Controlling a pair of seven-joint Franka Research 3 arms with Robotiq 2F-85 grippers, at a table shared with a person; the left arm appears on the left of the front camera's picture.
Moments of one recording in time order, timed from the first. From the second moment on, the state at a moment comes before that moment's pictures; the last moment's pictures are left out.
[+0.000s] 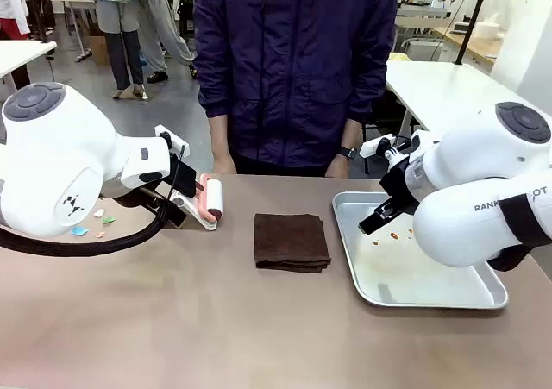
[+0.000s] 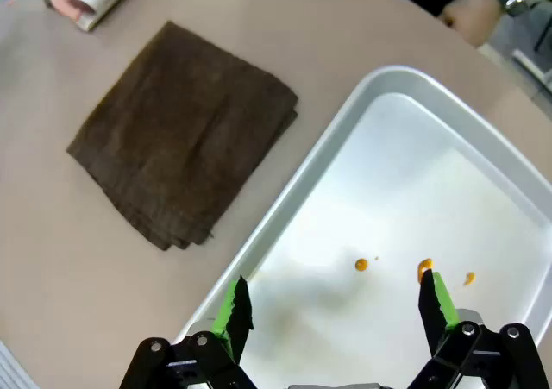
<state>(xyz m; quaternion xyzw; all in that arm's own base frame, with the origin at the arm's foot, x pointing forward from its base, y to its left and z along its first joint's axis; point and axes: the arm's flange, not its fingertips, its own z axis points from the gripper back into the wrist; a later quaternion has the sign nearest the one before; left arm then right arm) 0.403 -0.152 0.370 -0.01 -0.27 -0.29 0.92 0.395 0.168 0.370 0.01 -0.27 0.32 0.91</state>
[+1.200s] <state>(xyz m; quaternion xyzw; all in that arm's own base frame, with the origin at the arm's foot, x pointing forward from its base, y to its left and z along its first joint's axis) 0.403 -0.151 0.370 -0.01 -0.27 -0.29 0.92 0.395 0.168 0.370 0.01 -0.27 0.32 0.91</state>
